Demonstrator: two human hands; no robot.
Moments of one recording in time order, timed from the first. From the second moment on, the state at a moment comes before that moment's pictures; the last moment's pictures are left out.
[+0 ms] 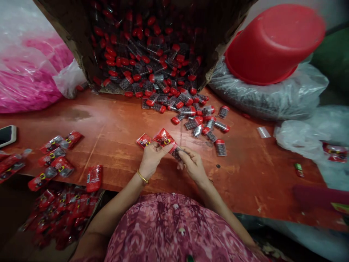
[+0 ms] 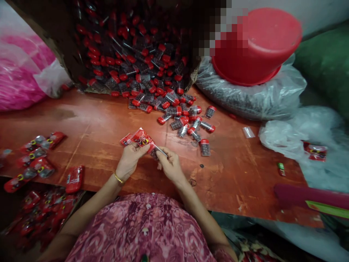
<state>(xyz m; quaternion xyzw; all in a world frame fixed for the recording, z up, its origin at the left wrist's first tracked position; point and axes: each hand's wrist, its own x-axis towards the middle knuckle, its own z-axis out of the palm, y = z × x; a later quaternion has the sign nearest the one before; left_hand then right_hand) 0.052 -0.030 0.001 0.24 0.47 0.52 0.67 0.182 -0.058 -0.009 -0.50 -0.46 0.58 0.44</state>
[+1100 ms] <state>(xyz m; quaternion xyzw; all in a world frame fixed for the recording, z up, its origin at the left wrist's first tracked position) 0.067 -0.032 -0.006 0.25 0.47 0.52 0.66 0.141 -0.057 -0.020 -0.54 -0.39 0.54 0.51</state>
